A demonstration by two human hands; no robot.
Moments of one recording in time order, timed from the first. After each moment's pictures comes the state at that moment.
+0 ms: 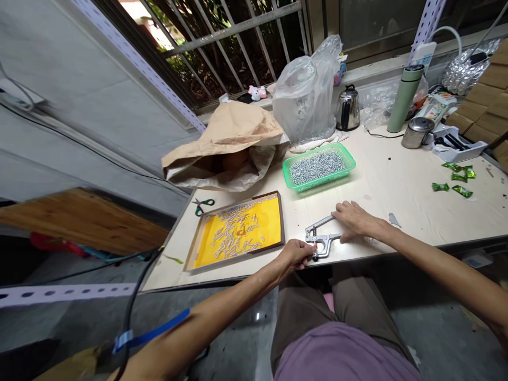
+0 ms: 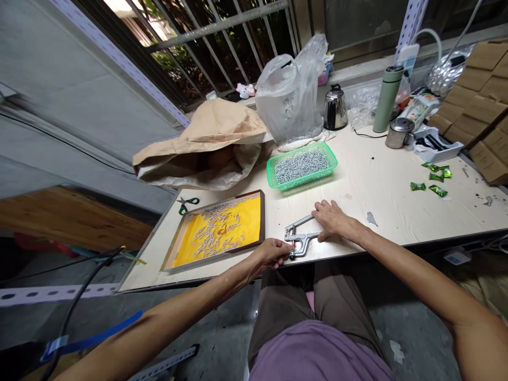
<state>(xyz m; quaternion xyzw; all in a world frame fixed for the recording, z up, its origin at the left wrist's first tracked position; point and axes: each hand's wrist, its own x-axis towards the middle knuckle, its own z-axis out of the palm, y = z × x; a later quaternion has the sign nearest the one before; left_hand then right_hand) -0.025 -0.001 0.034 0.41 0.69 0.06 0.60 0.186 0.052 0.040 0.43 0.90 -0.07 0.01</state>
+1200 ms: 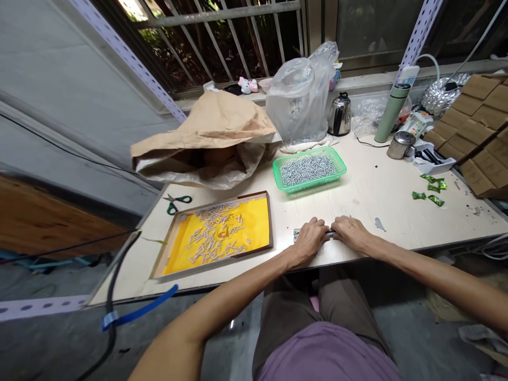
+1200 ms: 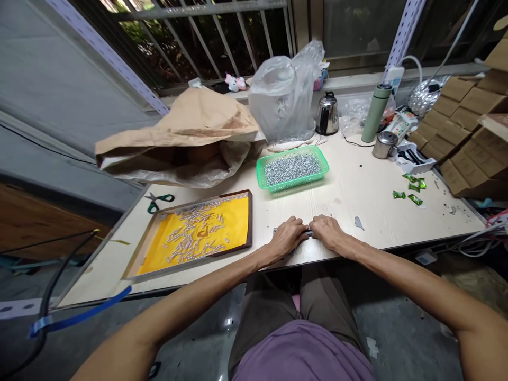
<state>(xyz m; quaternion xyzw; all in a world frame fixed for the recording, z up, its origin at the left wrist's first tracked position) 0.023 0.036 0.027 0.90 0.42 0.00 0.13 0.180 0.024 0.064 0.52 0.84 -0.11 0.12</state>
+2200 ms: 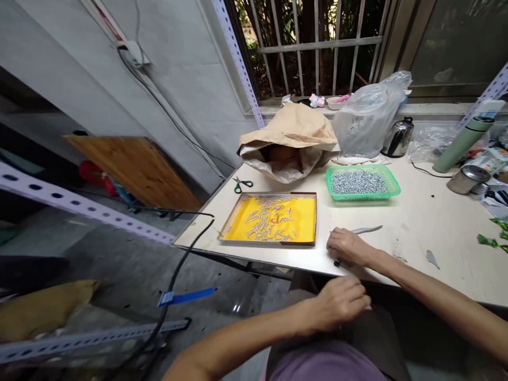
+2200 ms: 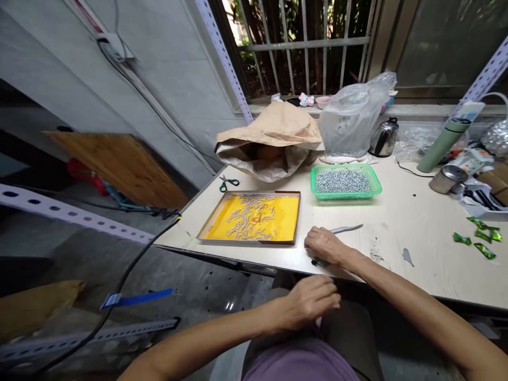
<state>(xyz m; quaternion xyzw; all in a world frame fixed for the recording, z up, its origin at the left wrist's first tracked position) -0.029 -0.067 -0.005 0.93 0.25 0.27 0.07 0.080 0.039 0.052 0.23 0.97 -0.08 -0.03</state>
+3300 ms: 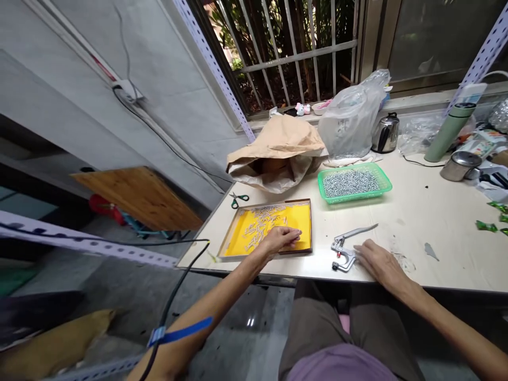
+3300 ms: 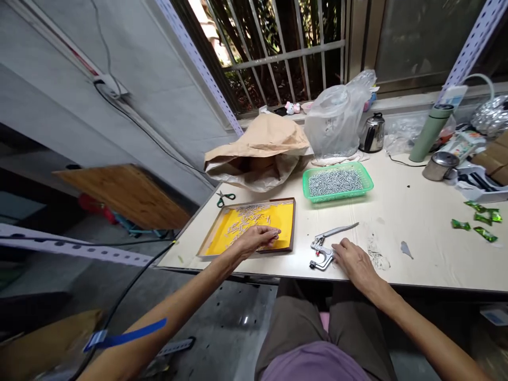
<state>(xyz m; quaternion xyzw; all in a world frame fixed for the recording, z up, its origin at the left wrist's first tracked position) -0.152 0.028 0.057 0.46 0.64 0.30 0.53 0.149 -0.006 0.036 0.50 0.86 -0.09 -0.11</state>
